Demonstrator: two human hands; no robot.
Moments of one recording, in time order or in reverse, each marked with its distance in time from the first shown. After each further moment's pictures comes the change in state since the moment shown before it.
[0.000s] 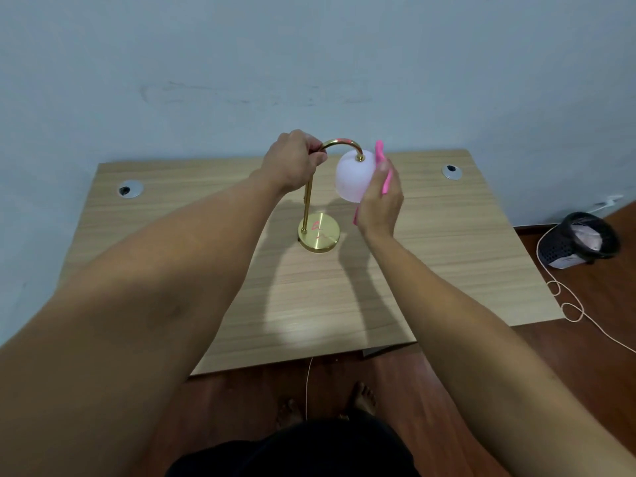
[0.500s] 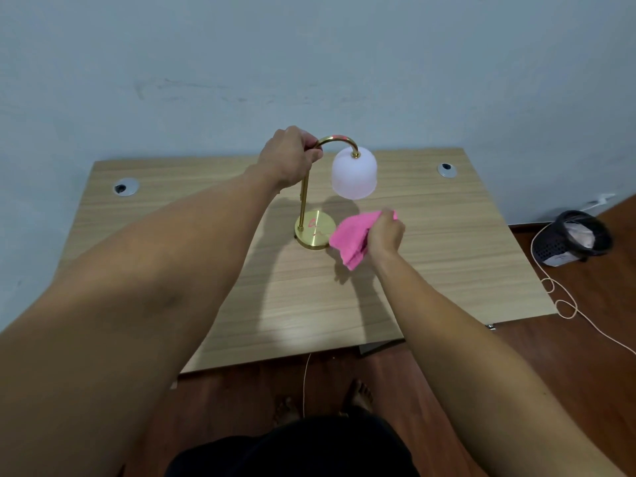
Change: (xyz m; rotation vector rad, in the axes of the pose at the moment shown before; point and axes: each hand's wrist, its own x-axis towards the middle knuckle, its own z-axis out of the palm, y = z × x) left_hand -0.001 0.001 -0.001 -0.009 -0.003 -0.013; right_hand -0.021 0.040 -0.026 -0.026 0.076 0.703
